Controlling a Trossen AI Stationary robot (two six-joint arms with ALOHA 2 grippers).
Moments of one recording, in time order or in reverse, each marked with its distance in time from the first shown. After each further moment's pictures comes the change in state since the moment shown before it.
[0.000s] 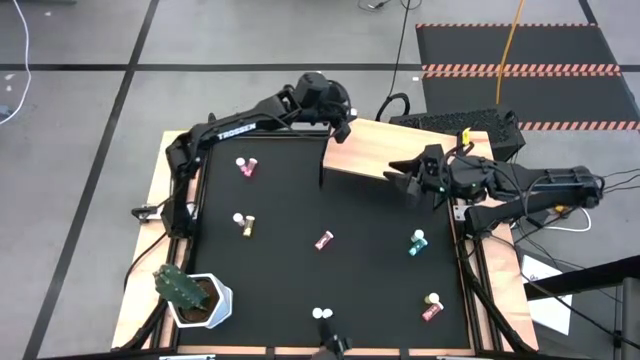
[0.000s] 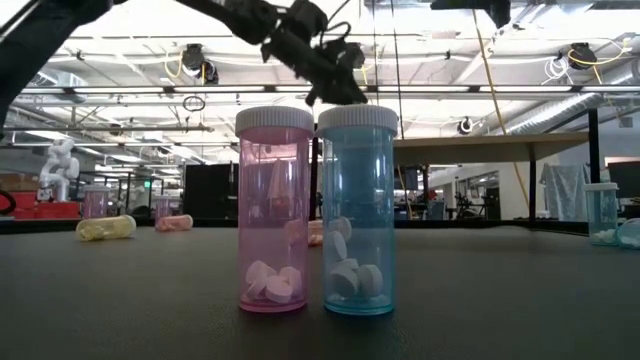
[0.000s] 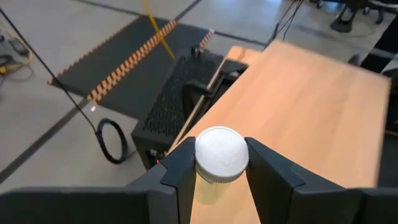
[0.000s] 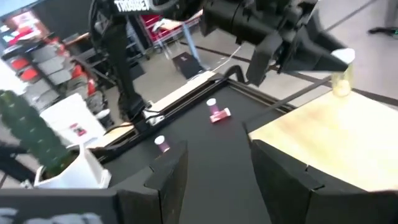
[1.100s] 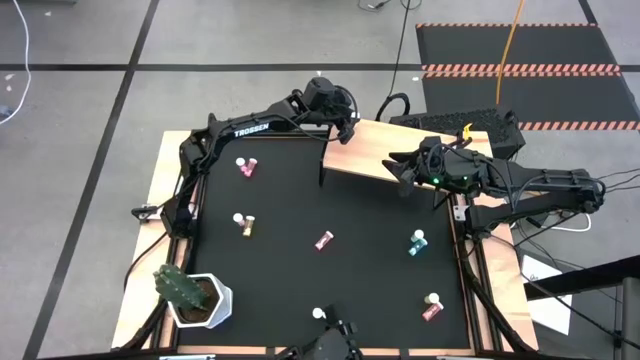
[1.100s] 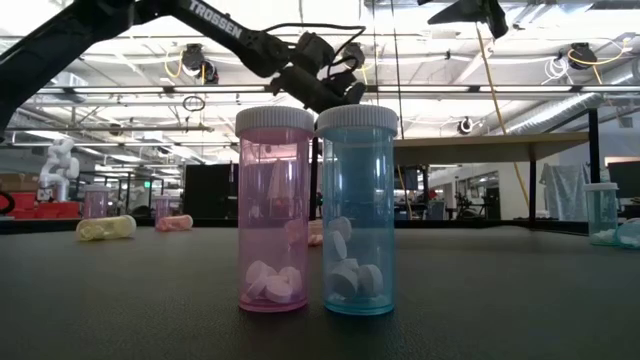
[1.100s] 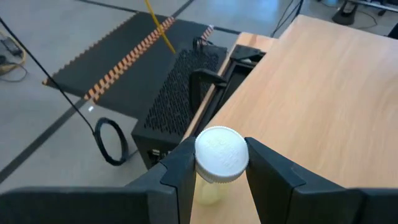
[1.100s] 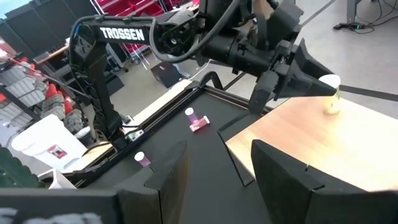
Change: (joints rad) left arm 0.040 0.124 -0.008 0.128 0.049 0.043; right arm -0.078 0.027 -0.001 0.008 0.019 0.055
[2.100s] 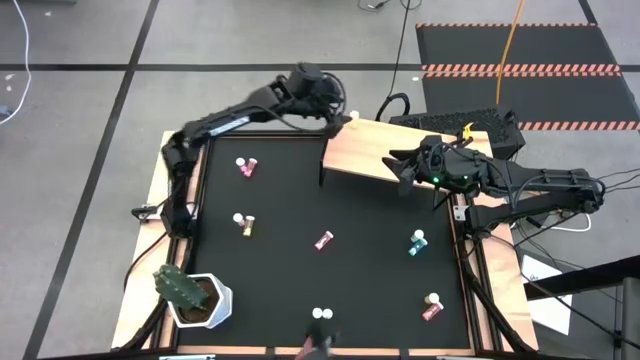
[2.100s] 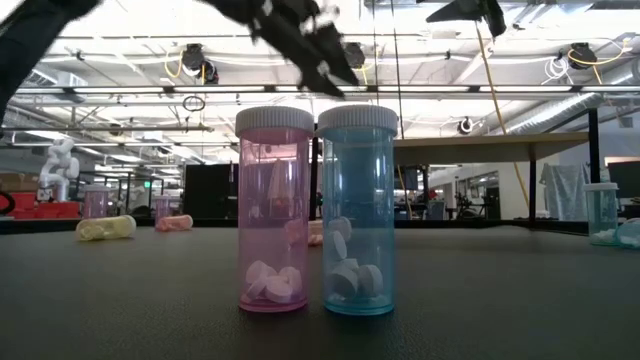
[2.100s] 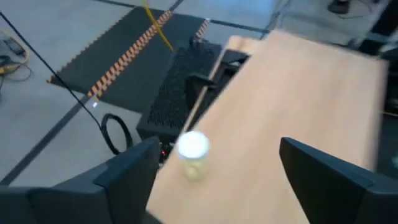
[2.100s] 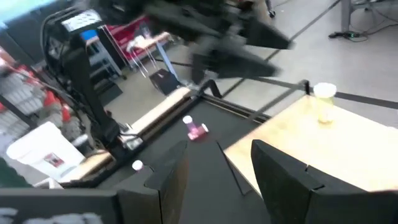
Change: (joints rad) left arm -0.025 -0.209 0.085 -0.360 -0.003 0.032; right arm 0.000 0.001 0.000 0.041 0.024 -0.011
